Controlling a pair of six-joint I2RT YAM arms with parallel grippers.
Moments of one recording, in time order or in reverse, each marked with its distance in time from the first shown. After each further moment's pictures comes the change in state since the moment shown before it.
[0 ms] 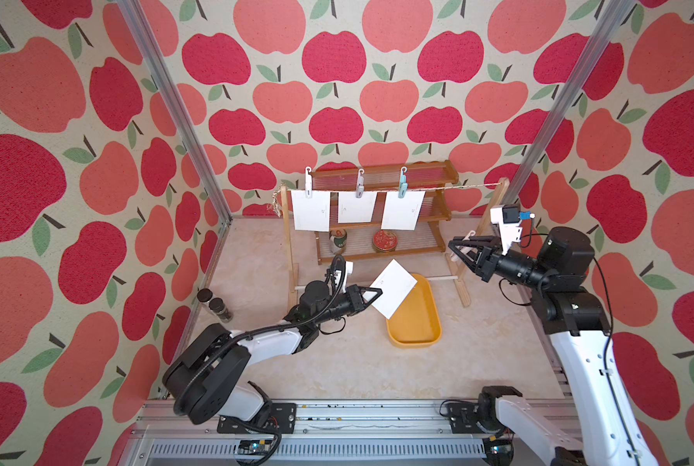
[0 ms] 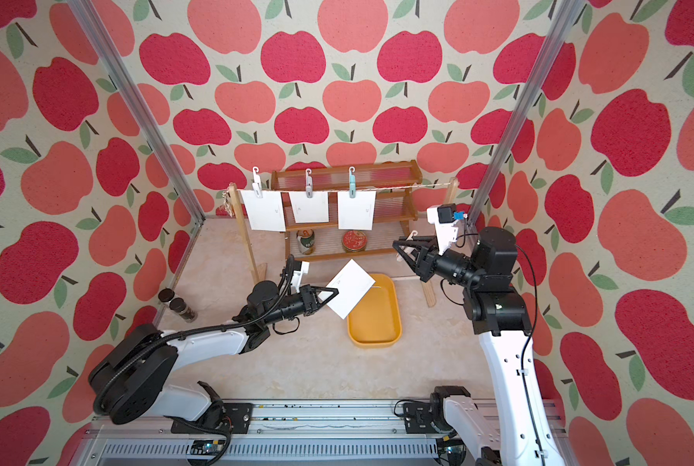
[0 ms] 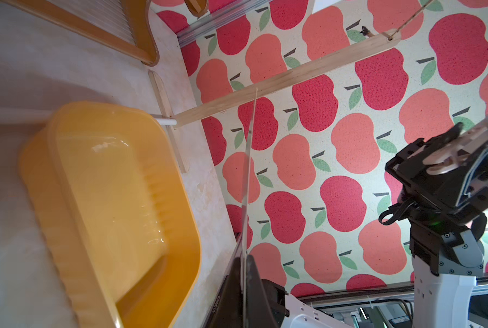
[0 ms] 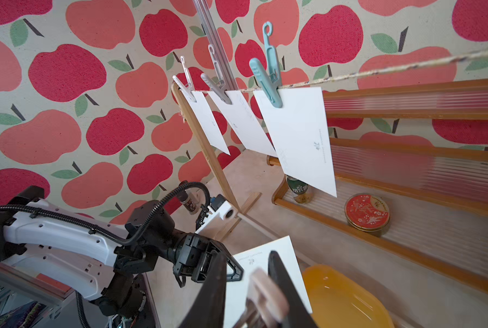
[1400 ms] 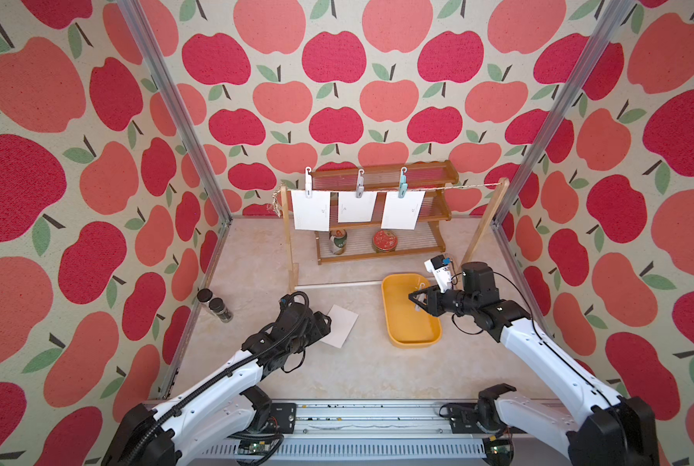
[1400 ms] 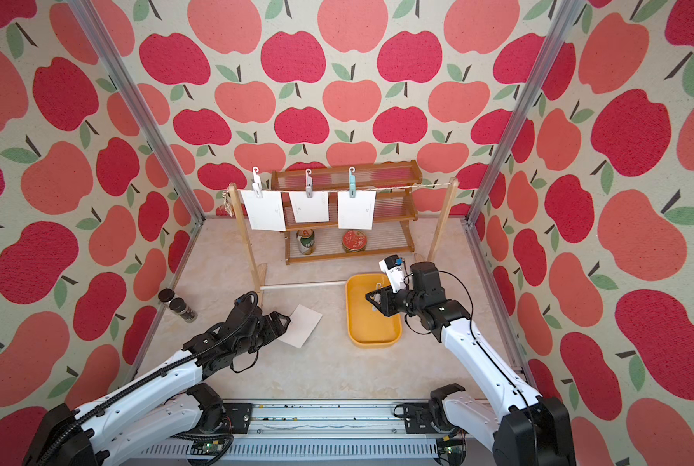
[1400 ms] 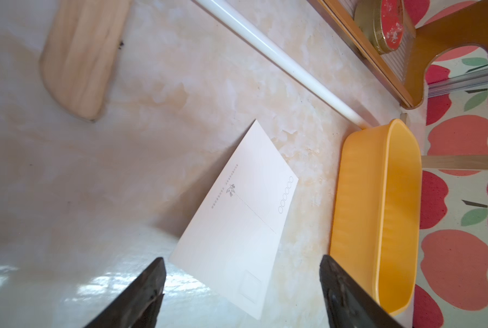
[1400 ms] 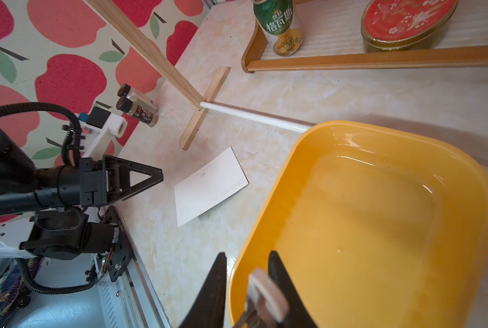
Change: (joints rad) left arm 0.041 -0.440 -0.050 -1.151 -0.538 0.070; right arm 0.311 0.167 -0.449 0.117 0.312 -0.012
